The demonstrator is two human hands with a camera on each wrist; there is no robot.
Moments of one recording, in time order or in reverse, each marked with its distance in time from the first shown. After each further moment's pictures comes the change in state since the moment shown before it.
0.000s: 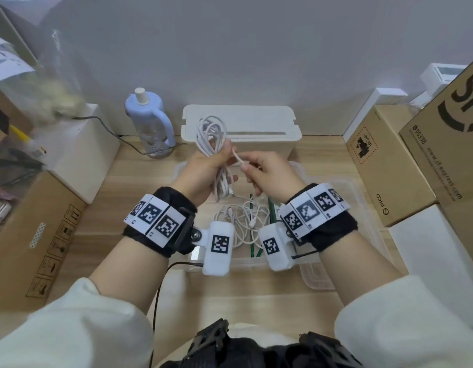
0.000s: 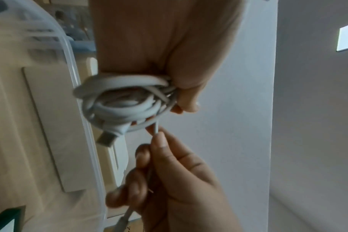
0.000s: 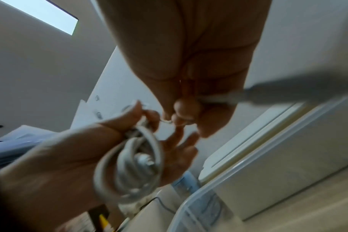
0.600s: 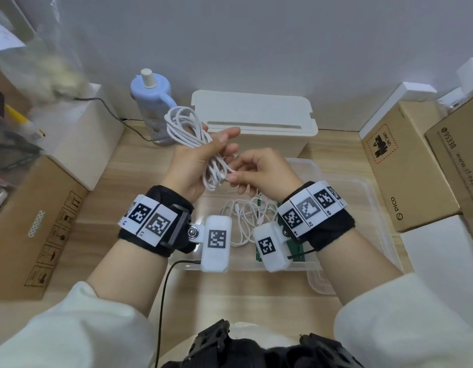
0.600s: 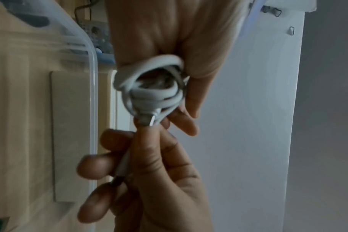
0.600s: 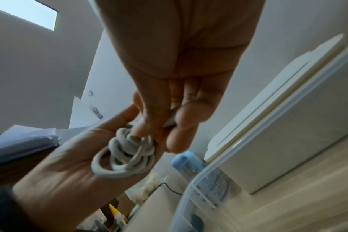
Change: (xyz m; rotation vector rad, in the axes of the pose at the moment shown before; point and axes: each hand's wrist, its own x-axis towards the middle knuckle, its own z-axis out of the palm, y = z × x) left_hand 0.003 0.003 -0.024 -0.348 0.118 0.039; right_hand 0.025 0.002 0.022 0.275 -0.167 0.016
